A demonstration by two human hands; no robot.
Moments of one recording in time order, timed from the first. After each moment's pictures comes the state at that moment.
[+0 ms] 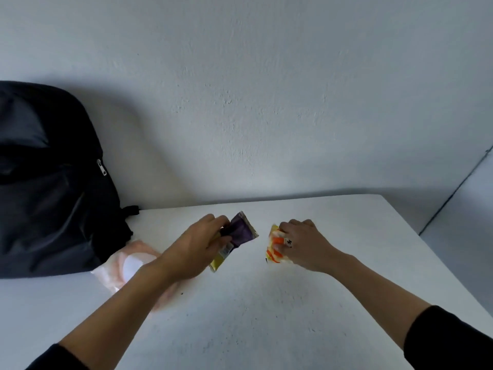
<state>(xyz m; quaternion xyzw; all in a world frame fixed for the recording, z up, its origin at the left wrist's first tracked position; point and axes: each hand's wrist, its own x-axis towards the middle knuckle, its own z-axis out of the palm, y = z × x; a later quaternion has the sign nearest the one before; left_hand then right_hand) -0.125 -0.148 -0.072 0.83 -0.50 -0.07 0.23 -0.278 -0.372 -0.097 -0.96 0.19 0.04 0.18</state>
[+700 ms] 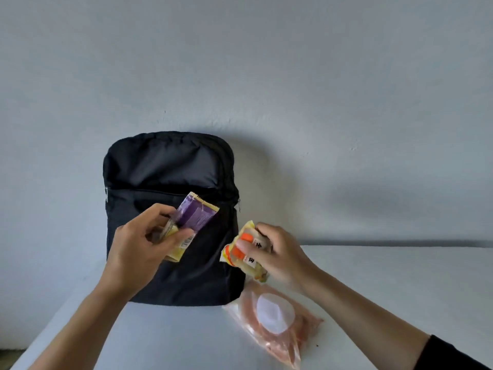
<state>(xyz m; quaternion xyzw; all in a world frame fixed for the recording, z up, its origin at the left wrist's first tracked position) 0.017 0.128 0.026 0.81 -0.32 0.14 0.48 -0.086 -0.113 -0.012 -0.86 0.01 -0.17 0.47</state>
